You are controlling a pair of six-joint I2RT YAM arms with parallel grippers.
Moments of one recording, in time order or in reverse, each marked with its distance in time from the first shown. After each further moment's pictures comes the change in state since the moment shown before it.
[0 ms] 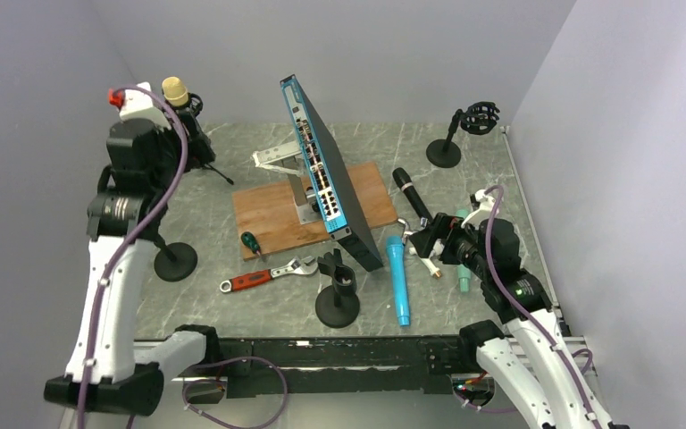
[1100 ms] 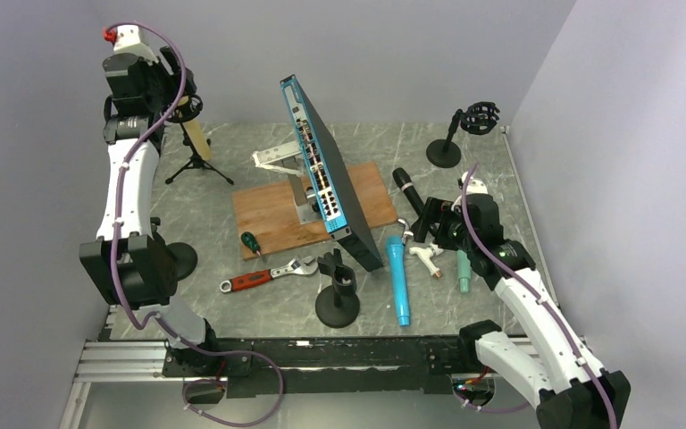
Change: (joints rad) left arm 0.301 0.634 0.336 0.482 0.337 0.038; right arm -0.003 0.270 0.101 -0.011 0.135 -0.047
